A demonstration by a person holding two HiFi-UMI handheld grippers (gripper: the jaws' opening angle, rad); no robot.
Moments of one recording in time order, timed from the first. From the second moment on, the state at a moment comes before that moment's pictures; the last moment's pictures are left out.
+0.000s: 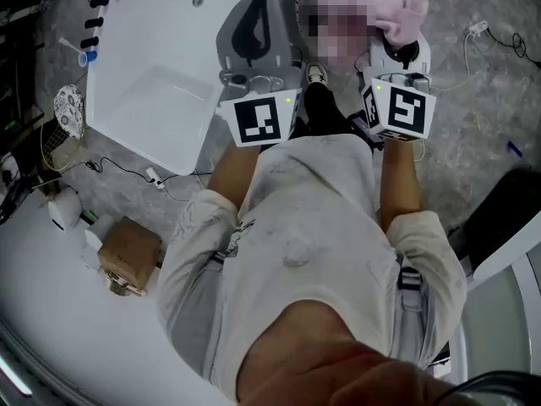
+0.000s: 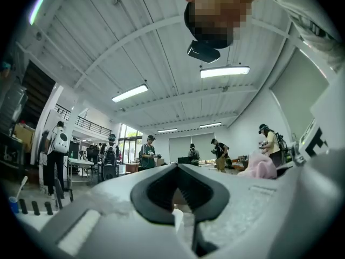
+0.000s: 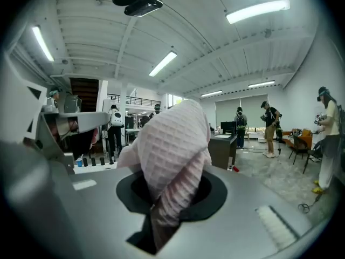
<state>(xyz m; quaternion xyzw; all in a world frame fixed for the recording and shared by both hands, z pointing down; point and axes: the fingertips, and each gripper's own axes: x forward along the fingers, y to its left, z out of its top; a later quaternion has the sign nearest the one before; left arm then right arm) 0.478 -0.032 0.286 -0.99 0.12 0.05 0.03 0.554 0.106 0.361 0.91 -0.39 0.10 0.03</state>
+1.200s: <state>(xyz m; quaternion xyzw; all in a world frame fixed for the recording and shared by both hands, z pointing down) 0.515 -0.043 0.546 -1.00 0.05 -0.06 0.02 0.570 0.086 0.849 0.83 -0.32 0.45 0.08</state>
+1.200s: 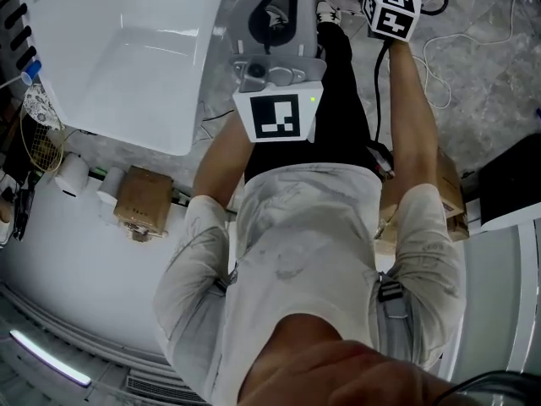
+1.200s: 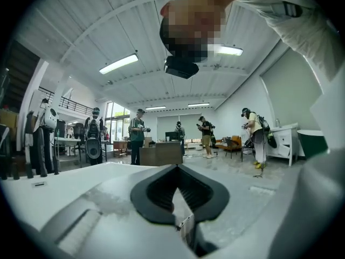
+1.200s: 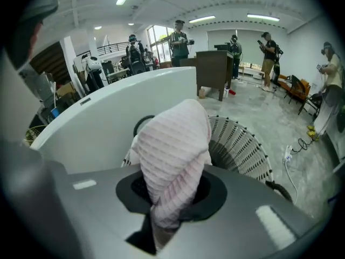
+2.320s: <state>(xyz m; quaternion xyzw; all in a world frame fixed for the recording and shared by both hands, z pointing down) 0.505 -0.034 0.614 -0.99 0.06 -0.11 0.00 0.562 0.093 0.981 0.77 -0.31 0.56 0.07</state>
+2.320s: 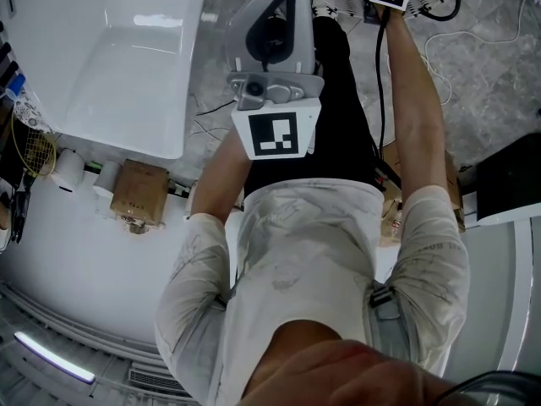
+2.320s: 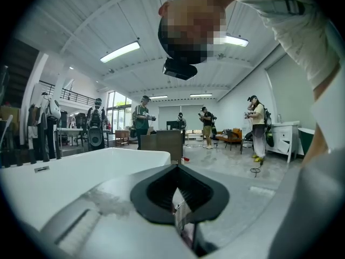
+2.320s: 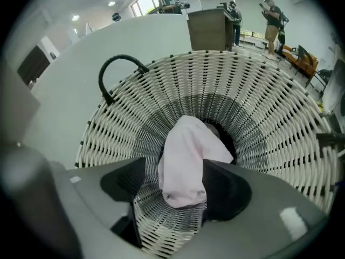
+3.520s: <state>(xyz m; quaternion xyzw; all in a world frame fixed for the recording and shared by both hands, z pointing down) 0.371 -0.108 0.446 -0.96 0.29 -0.05 0.02 0.454 -0.061 0.649 0.73 -0.60 0.31 0.09</state>
